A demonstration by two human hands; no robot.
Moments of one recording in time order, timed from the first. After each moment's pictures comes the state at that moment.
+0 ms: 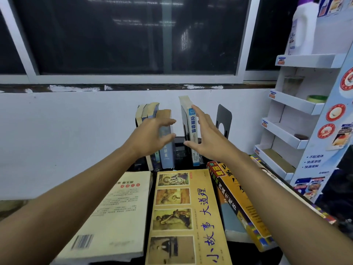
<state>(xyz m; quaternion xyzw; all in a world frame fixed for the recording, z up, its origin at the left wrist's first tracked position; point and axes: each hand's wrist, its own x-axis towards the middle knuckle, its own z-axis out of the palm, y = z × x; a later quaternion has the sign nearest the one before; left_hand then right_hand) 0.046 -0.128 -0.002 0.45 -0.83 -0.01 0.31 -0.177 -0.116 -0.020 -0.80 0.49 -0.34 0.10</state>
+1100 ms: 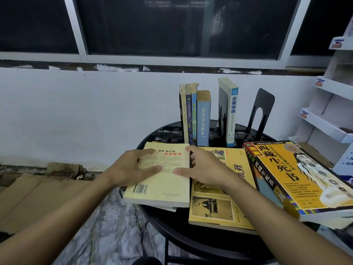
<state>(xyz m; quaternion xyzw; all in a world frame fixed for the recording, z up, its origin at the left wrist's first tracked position) 0.193 -0.001 -0.093 0.64 -0.71 -0.19 0.21 -0.052 -0.024 -0.086 -0.76 0.54 -0.19 0.29</state>
